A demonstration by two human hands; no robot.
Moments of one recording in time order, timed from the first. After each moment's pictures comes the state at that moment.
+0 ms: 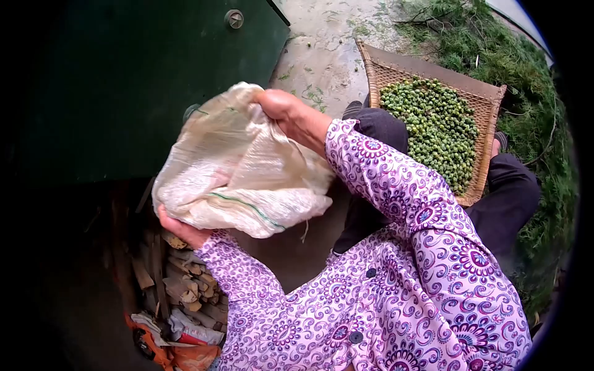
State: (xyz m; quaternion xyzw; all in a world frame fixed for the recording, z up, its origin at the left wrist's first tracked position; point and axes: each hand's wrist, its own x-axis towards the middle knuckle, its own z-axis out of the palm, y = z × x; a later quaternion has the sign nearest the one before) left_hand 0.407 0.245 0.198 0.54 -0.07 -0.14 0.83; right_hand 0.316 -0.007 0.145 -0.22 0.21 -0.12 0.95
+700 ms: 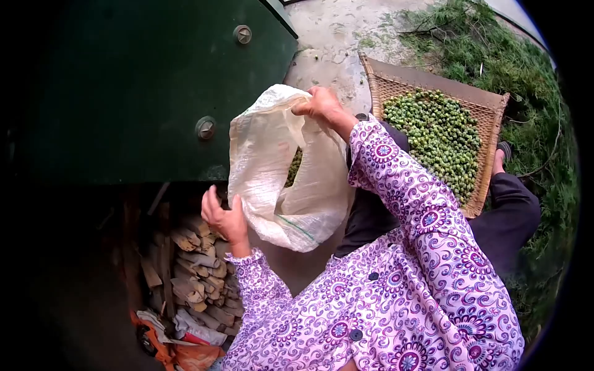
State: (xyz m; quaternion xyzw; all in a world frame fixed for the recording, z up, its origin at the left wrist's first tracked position) left_hand 0.374 0.235 0.164 0.88 -0.36 0.26 0.17; right_hand 0.282 -0.064 0.080 -0.64 0.36 -0.19 0.65
